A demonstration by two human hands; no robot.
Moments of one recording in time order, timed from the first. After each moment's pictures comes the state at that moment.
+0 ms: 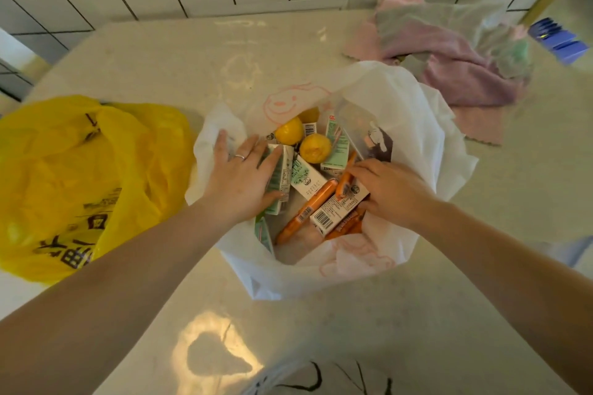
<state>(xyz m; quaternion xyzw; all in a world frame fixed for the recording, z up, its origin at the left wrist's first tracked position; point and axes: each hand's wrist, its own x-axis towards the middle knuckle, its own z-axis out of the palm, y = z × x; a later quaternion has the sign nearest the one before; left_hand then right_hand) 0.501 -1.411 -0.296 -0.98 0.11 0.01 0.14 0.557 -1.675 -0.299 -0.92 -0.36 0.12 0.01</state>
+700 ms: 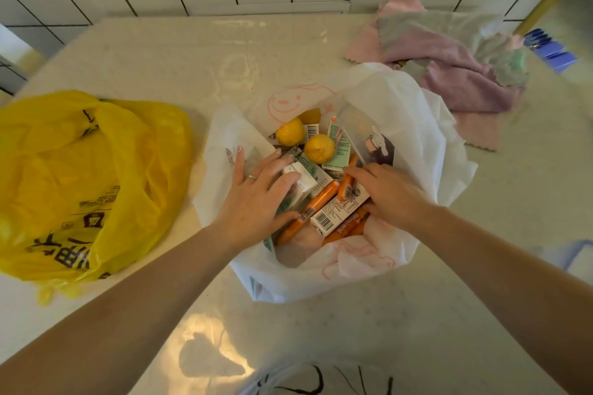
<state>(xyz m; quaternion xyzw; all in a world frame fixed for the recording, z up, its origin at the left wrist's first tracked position) 0.472 -1.425 -0.307 -0.98 0.17 -0.10 -0.05 0.560 -1.672 -0.314 -0.93 -0.34 0.13 0.02</state>
